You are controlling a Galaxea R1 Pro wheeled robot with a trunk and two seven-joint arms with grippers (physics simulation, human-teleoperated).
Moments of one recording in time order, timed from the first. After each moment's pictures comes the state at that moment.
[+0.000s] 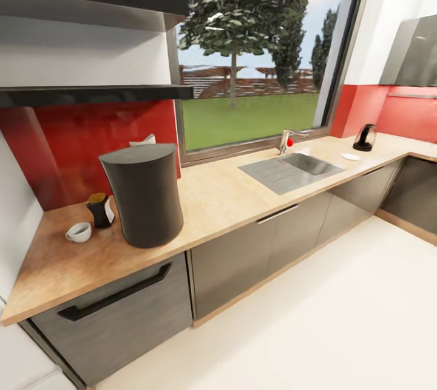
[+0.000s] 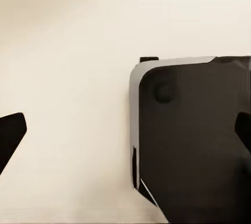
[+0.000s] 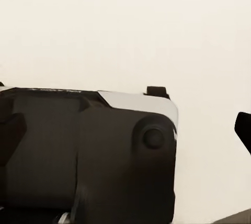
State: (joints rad) left arm -0.06 0.11 0.12 0.04 -0.11 -0.39 -0.06; right arm -0.26 0.02 0.33 -0.03 -0.31 -0.06 0.05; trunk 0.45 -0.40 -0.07
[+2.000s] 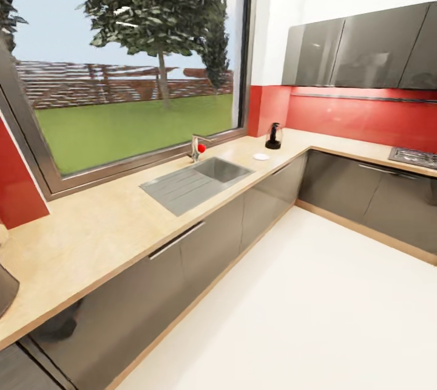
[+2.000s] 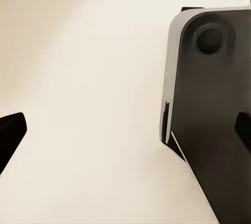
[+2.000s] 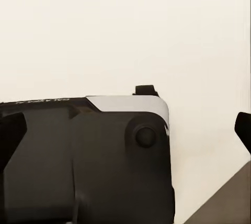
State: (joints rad) left arm -0.03 0.09 0.13 0.04 -0.10 -0.25 0.11; right arm -0.26 0.03 0.33 -0.03 -0.40 -0.06 -0.03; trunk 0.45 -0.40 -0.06
